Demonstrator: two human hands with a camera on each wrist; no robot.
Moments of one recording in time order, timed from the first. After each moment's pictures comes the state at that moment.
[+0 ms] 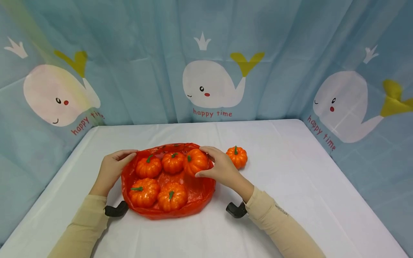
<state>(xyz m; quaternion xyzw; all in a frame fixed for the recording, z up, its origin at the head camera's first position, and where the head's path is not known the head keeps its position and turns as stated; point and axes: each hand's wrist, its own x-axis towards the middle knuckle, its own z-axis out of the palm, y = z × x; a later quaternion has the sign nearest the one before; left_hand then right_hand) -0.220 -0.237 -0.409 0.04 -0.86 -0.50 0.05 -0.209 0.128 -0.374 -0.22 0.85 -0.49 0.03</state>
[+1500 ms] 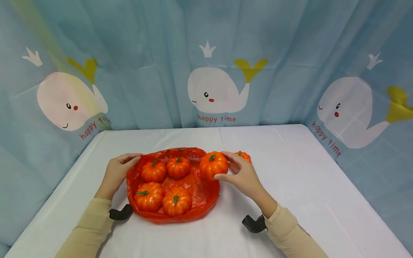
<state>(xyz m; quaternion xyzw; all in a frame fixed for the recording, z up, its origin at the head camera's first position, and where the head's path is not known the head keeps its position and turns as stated) -0.217 -0.240 -0.406 0.05 -0.85 -0.52 0.05 -0.184 0.169 -0.373 -0.16 0.78 -0.60 0.03</state>
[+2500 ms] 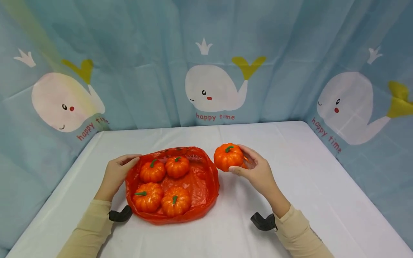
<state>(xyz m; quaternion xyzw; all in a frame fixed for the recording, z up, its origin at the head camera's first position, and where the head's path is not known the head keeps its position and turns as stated) -0.220 -0.237 -0.412 0.06 -0.86 -0.51 0.05 -0.182 0.203 -0.370 -0.11 0.79 -0.60 -0.03</state>
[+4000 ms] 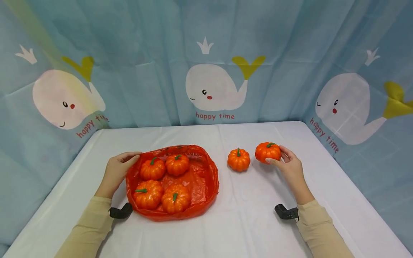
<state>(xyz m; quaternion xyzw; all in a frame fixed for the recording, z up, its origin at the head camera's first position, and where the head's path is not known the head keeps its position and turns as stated) -0.218 -0.237 -0.410 0.06 -0.85 -0.51 0.04 -0.214 0.298 -0.402 0.10 0.83 -0.55 -0.02</state>
